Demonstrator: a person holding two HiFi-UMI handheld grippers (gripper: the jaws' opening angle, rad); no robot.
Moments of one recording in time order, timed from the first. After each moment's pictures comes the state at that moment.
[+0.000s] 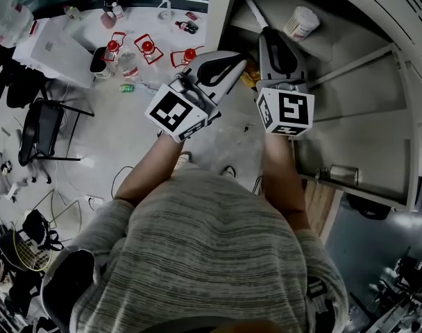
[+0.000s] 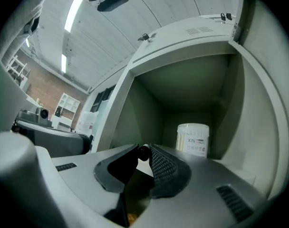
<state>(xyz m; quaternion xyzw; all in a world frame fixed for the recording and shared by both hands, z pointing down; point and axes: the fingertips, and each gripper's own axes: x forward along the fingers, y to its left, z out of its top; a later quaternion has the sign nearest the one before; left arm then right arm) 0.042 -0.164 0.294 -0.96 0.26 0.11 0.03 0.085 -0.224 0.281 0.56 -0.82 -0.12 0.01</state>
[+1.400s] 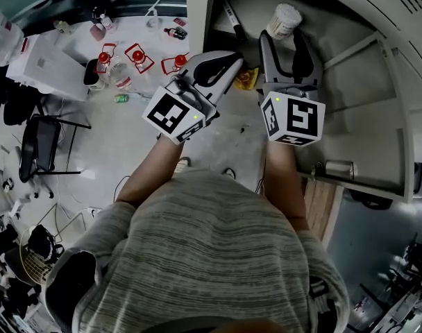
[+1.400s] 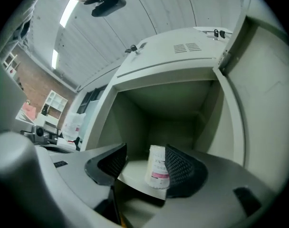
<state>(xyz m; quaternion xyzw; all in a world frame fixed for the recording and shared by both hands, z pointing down) 0.061 -0.169 0.282 -0.96 0.24 0.12 0.03 0.124 -0.206 0.236 0.61 -0.78 -0.13 0.00</state>
